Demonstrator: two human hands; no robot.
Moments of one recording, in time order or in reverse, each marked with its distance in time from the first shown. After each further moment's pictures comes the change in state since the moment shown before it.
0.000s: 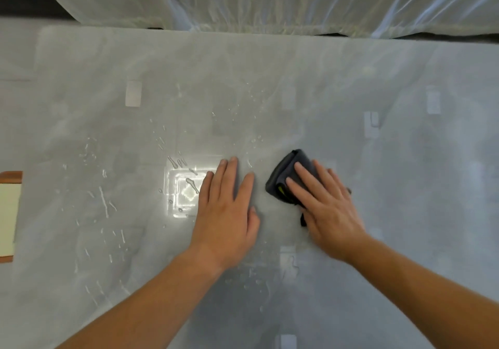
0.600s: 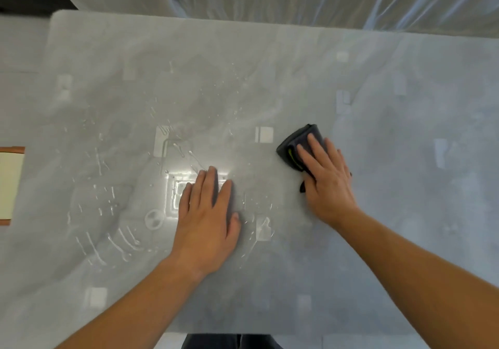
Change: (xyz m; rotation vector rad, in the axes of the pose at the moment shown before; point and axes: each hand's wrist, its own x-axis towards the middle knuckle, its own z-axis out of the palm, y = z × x) left_hand -0.081 0.032 0.019 0.034 -0.020 -0.104; right_hand -0.034 0.015 -0.012 0.155 0.029 0.303
